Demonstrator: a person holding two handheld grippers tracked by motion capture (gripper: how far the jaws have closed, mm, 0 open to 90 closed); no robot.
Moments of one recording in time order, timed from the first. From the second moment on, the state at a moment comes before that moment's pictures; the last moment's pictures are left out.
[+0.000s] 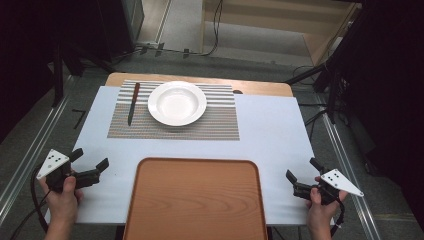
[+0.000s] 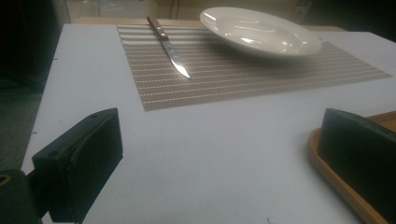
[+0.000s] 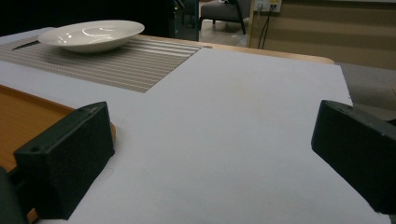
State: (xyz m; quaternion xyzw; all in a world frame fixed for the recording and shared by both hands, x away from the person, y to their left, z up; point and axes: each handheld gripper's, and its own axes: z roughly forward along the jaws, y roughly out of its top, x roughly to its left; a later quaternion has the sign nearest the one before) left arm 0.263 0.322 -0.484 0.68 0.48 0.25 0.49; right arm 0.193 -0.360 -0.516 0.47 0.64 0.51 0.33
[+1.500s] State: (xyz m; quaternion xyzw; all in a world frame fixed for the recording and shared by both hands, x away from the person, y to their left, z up) left arm 0.328 0.290 -0.425 0.68 0.47 0.26 0.50; right arm 0.192 -0.357 -0.518 0.46 0.65 0.51 0.33
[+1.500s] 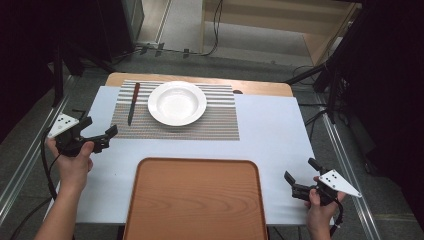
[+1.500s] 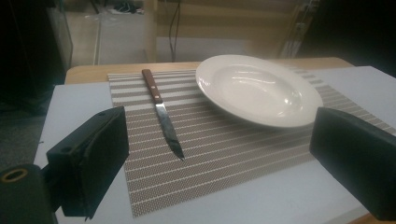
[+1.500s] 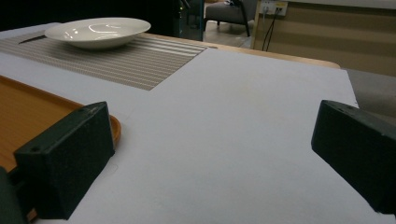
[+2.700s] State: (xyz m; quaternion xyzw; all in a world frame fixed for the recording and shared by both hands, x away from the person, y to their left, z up) left arm 0.430 0.267 -0.419 0.70 0.52 0.23 0.43; right arm 0.194 -0.355 -0.519 0.45 0.66 0.50 0.33
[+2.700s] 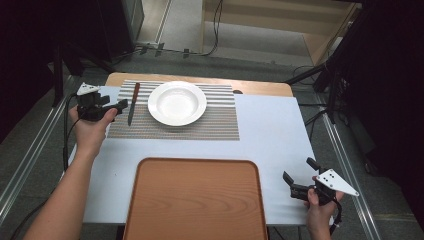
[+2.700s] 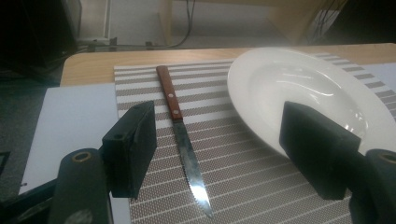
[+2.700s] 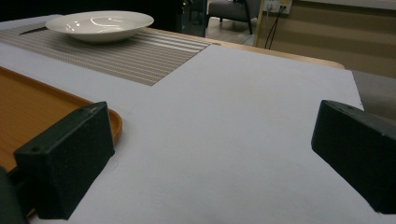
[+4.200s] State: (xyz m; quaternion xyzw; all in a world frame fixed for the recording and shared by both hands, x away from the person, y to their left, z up) left arm 0.542 0.244 -0.443 0.73 0.60 0.14 0.29; right arm 0.195 -0.355 -0.519 0.45 0.66 0.50 0.33
